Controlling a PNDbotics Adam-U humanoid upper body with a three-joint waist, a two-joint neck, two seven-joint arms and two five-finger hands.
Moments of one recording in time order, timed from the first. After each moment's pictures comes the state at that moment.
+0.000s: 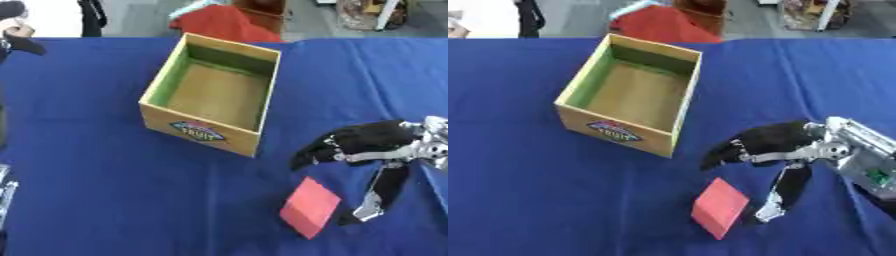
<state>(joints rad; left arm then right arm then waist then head) -0.38 0.31 -0.11 -1.98 -0.02 -0.29 0.18 -0.50 -0.93 0.56 -1.67 0.33 -0.61 0.55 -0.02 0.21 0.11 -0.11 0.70</state>
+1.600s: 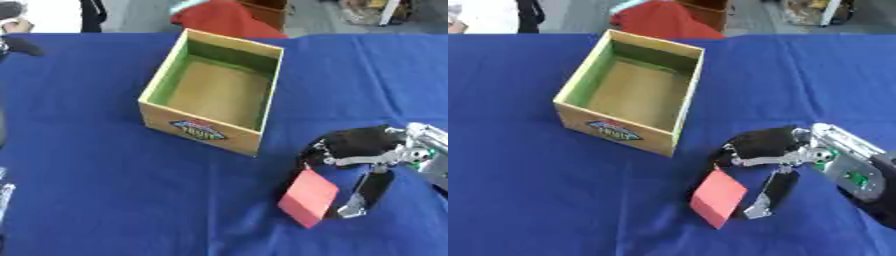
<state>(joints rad) -0.39 0.31 -0.11 -1.98 -0.02 -0.29 0.17 -0.52 -0.89 0.58 -1.60 0.36 -0.68 0.48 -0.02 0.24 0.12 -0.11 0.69</state>
